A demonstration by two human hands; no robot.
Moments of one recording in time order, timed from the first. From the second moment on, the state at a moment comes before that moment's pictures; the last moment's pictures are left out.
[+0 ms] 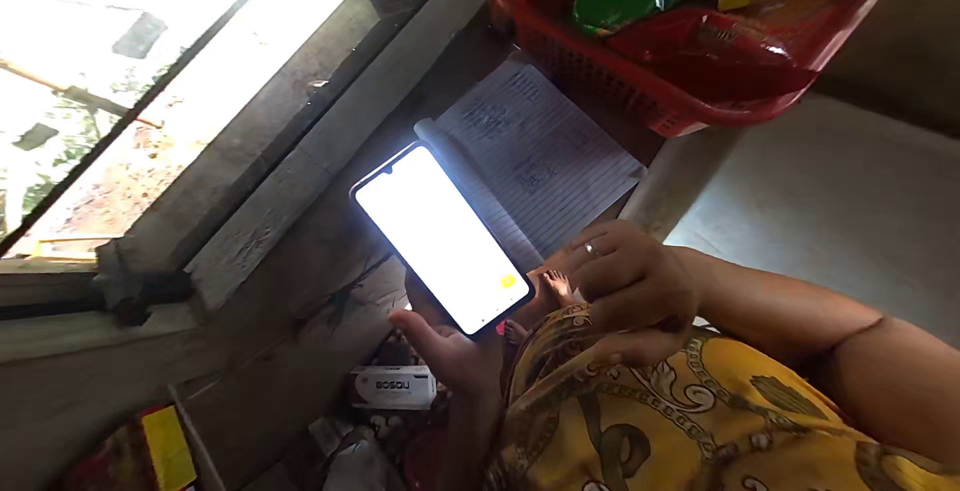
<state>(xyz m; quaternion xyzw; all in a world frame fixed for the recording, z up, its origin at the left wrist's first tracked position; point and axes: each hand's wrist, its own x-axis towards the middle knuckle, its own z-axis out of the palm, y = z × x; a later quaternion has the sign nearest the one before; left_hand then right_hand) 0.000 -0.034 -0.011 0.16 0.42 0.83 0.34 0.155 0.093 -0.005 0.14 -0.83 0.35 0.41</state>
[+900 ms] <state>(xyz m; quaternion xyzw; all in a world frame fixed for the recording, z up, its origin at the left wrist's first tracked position) 0.014 0.009 0.011 0.20 0.51 0.79 0.26 0.230 0.161 -0.053 -0.08 -0.87 0.49 -0.09</state>
